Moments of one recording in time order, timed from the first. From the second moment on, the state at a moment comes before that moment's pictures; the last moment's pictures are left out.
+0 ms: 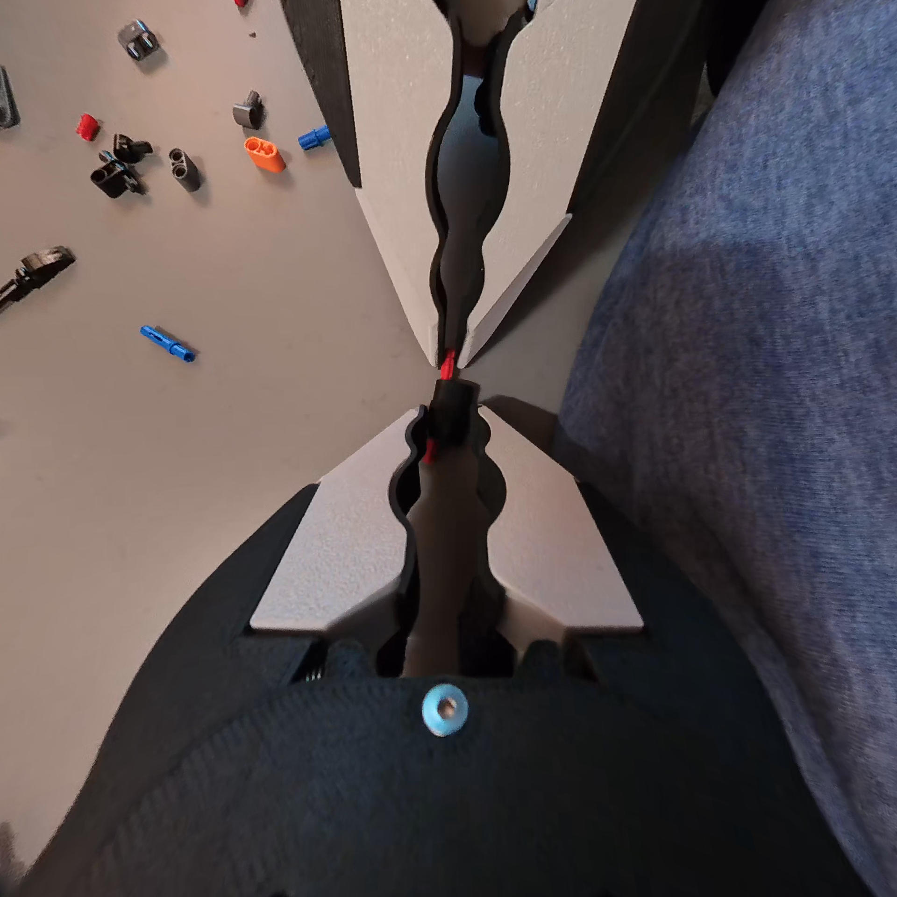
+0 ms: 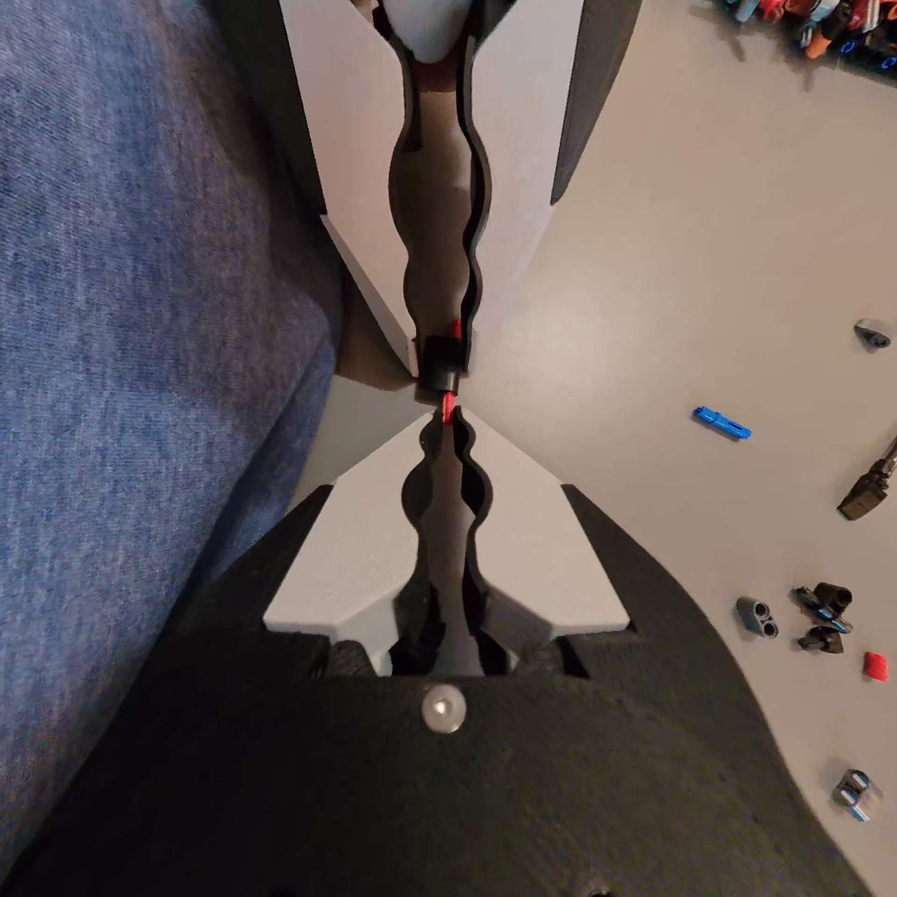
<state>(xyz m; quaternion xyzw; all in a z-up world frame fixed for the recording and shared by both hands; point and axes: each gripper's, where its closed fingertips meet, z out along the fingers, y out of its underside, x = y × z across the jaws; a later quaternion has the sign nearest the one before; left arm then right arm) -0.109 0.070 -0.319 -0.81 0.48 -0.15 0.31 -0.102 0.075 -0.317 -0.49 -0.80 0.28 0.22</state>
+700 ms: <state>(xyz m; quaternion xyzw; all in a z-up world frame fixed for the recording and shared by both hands) -0.108 0.069 -0.319 -0.80 0.47 -0.15 0.34 -0.105 0.074 -0.316 -0.48 -0.80 0.23 0.28</state>
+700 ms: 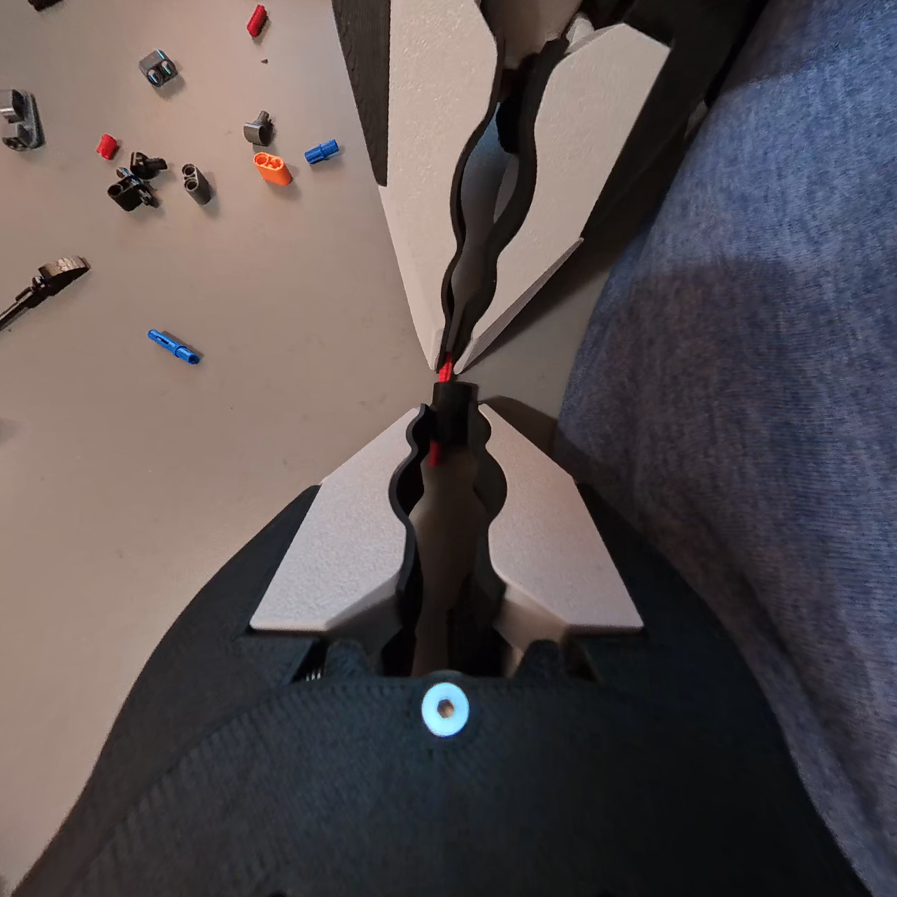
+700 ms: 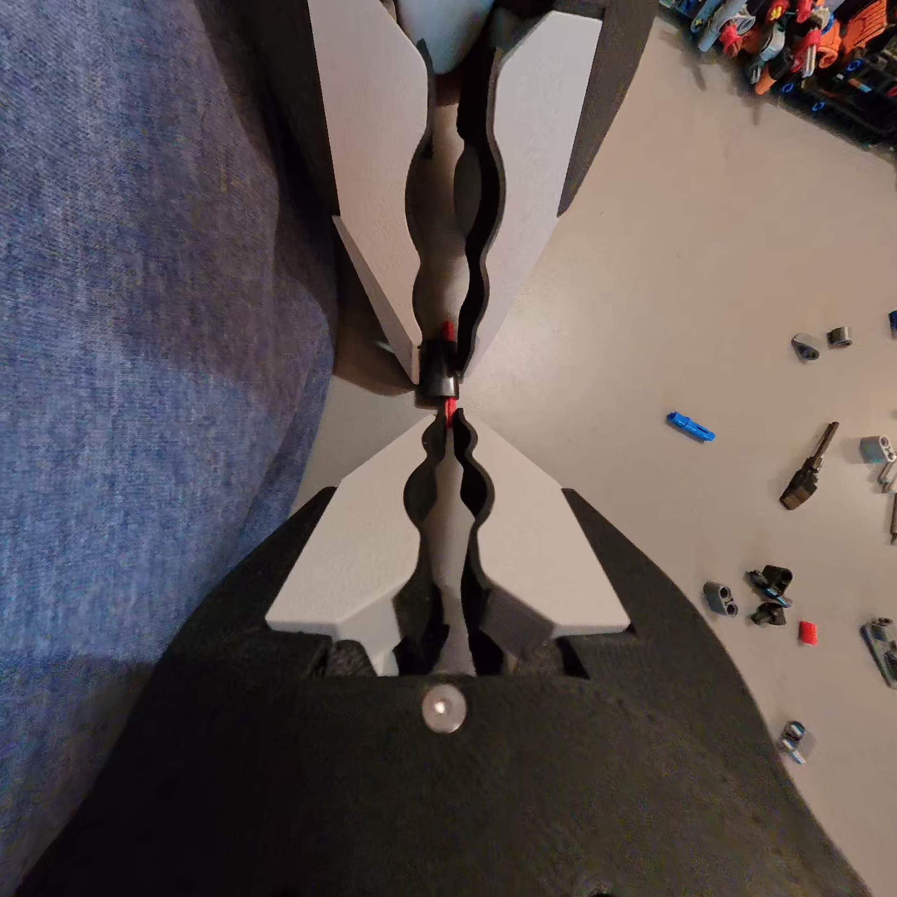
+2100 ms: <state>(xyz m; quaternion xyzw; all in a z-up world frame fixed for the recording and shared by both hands) -0.129 0.065 -0.320 -0.81 0.46 -0.13 0.32 -0.107 0.076 -0.319 -0.47 -0.80 0.29 0.25</state>
